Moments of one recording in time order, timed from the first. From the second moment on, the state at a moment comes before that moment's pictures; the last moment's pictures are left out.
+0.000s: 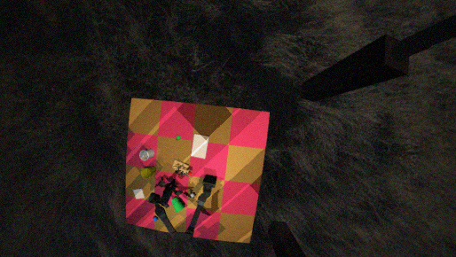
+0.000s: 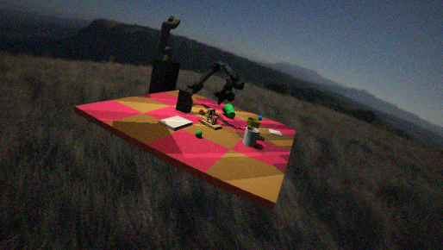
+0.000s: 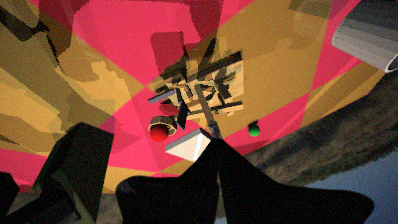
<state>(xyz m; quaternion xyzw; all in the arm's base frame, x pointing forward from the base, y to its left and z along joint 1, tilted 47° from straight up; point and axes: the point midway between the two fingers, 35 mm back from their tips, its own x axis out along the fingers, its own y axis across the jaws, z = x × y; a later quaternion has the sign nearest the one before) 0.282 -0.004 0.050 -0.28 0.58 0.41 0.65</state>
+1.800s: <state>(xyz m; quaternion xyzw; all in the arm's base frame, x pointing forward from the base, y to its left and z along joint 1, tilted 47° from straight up) 0.213 0.045 0.008 -0.44 0.54 0.51 0.50</state>
